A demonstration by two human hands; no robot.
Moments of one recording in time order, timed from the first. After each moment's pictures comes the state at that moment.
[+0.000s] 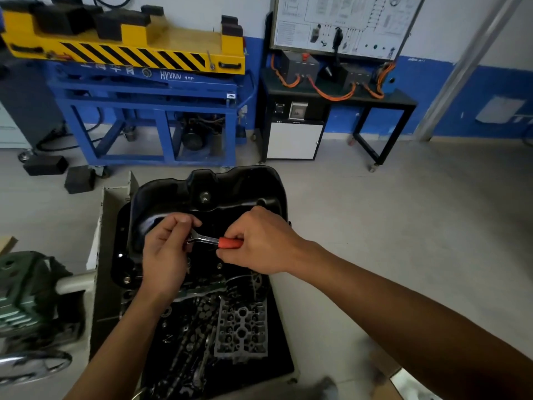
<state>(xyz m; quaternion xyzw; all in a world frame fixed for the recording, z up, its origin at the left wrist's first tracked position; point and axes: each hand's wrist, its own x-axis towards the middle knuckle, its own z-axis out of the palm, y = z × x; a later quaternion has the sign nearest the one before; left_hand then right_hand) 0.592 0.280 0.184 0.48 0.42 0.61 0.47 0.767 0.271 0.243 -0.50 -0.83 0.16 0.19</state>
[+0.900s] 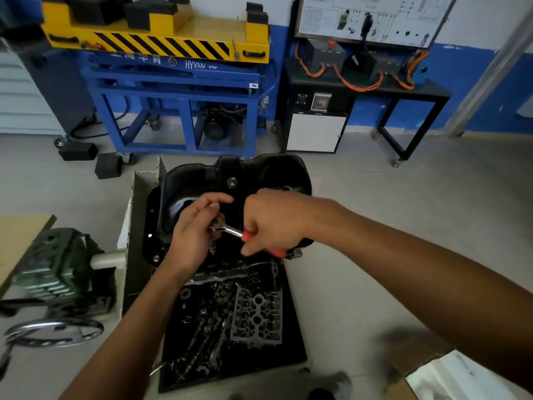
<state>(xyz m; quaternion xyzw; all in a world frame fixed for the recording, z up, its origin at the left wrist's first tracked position) 0.573 0.290 0.182 0.54 0.37 0.53 0.54 0.745 0.280 0.290 -0.46 -0.87 0.15 -0.09</state>
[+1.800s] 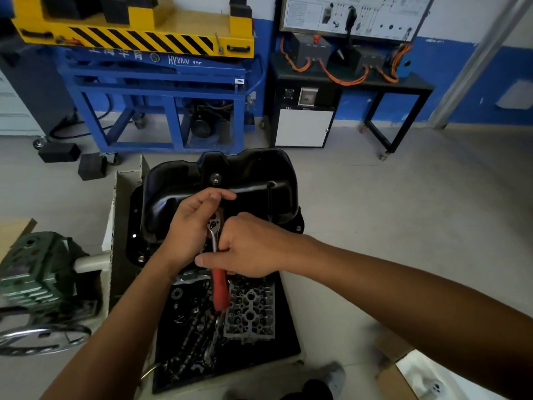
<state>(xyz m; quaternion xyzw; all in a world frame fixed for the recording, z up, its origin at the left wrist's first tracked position) 0.590 0.299 0.184 0.60 0.37 0.49 0.52 0.733 0.244 0.258 -0.47 -0.83 0.30 0.07</state>
